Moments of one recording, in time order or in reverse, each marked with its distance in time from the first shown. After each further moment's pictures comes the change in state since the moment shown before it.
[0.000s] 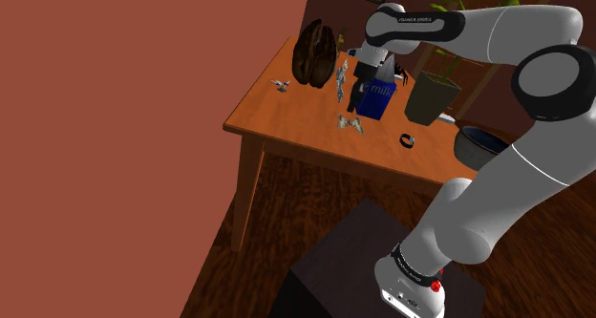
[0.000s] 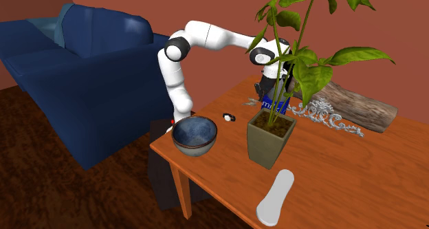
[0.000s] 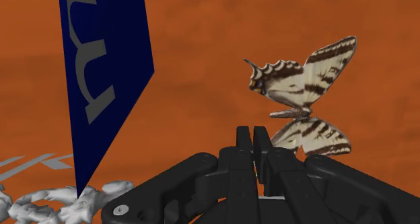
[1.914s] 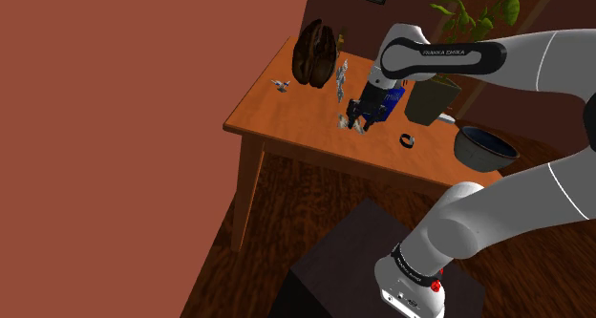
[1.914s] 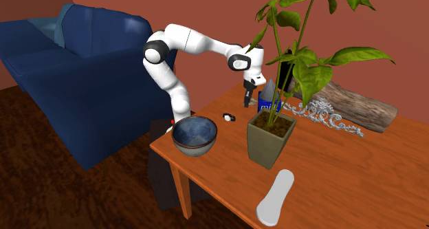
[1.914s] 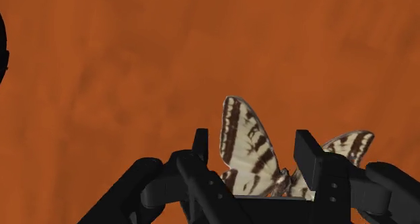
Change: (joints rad) arm -0.221 -0.313 0.267 -0.414 -0.124 0.209 1.297
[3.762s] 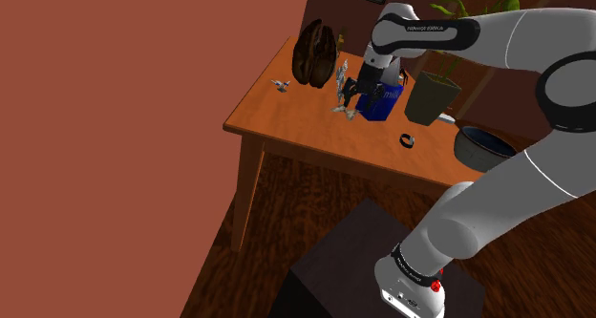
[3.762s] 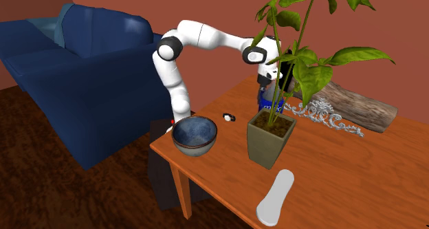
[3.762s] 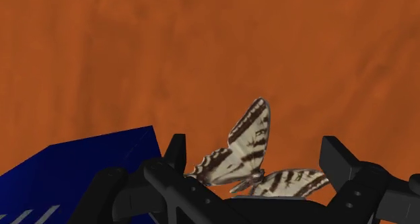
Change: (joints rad) arm 0.009 0.209 -0.042 0.294 0.022 -0.099 -0.068
